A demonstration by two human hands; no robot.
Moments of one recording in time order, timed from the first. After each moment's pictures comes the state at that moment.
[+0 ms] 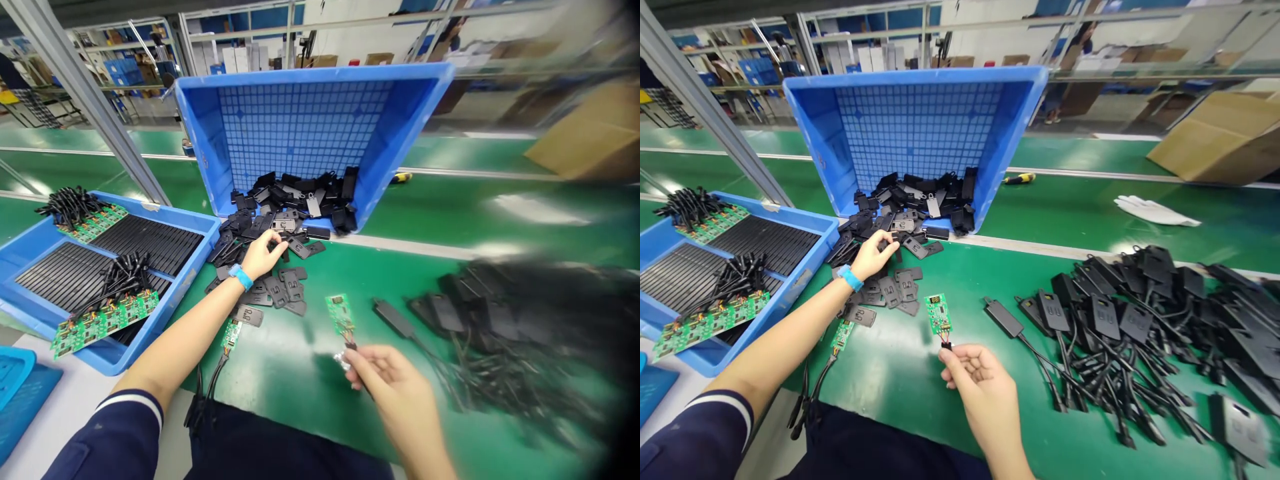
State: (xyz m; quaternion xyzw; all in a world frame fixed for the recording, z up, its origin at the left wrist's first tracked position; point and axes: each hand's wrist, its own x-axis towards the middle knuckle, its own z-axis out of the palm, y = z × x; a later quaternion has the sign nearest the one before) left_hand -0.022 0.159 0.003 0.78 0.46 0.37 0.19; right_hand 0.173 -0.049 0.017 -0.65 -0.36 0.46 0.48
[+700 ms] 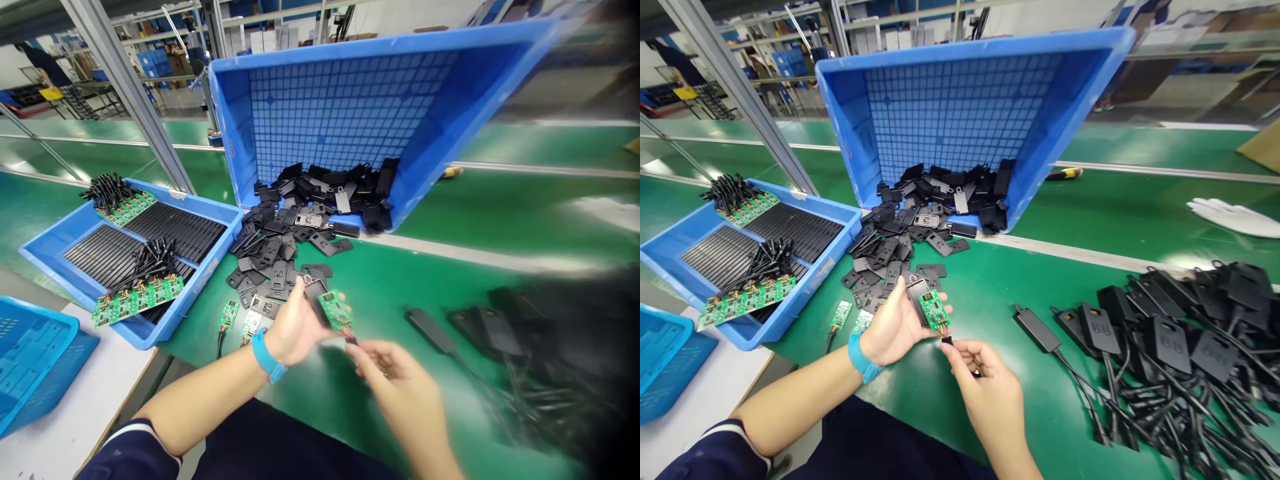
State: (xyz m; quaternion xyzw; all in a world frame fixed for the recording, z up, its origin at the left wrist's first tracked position) left_hand 0.017 0.028 0.034 0.15 0.27 0.44 0.85; right_hand 0.153 -0.033 0.022 -0.68 -0.49 0.37 0.39
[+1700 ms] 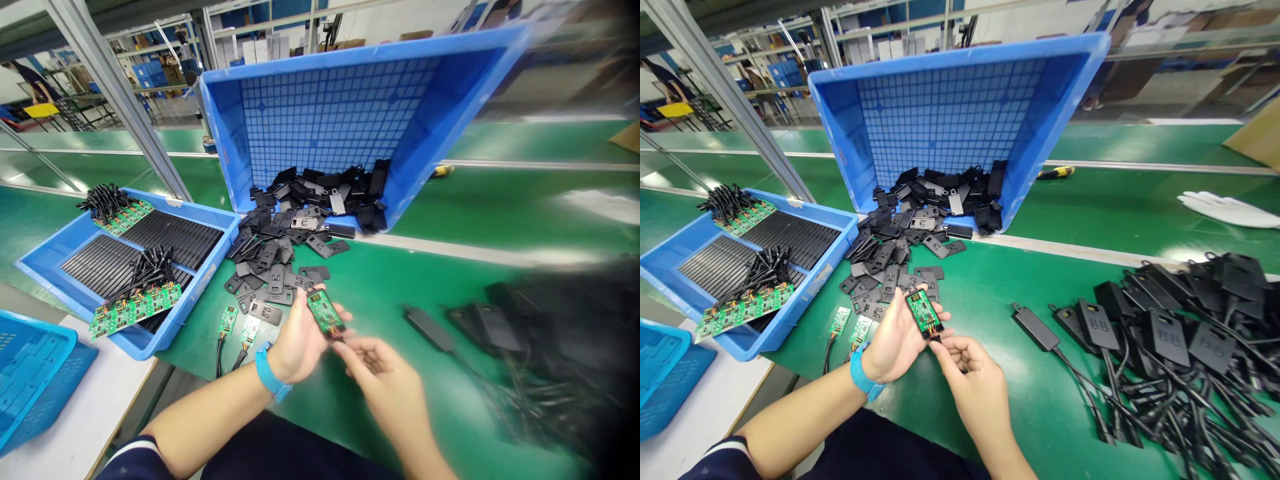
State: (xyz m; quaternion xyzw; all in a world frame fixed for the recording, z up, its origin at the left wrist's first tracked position) left_hand 0.026 0.016 0.038 0.12 0.28 0.49 0.82; right_hand 0.142 -0.029 0.015 -0.65 -0.48 0.40 0.42
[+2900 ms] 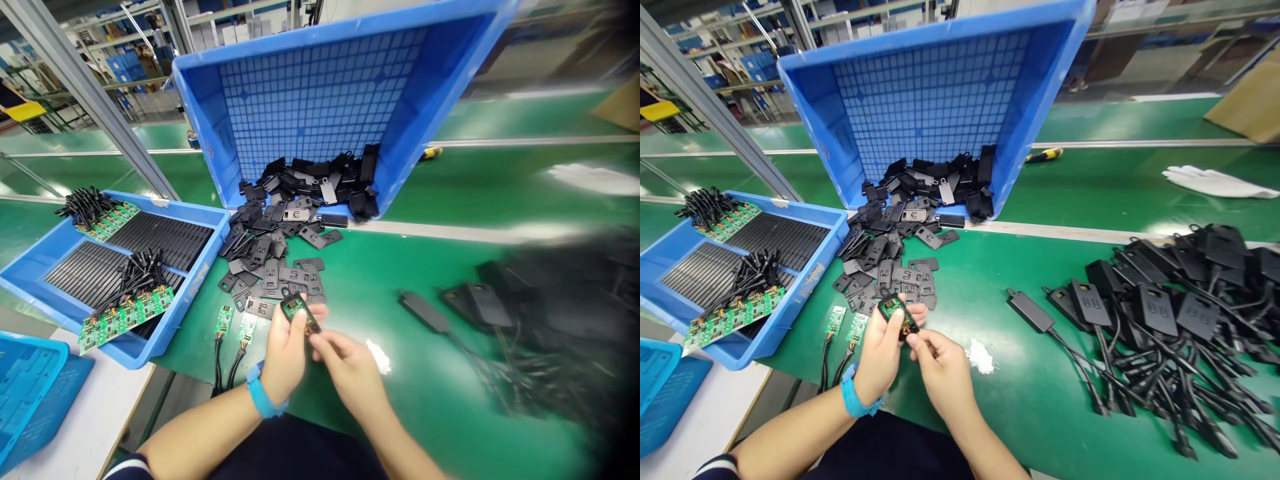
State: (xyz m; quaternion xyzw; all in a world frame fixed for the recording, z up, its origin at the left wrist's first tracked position) left_hand 0.017 -0.008 0.016 0.33 0.47 0.53 0.62; right_hand 0.111 -0.026 0.005 -0.61 -0.49 0.49 0.38
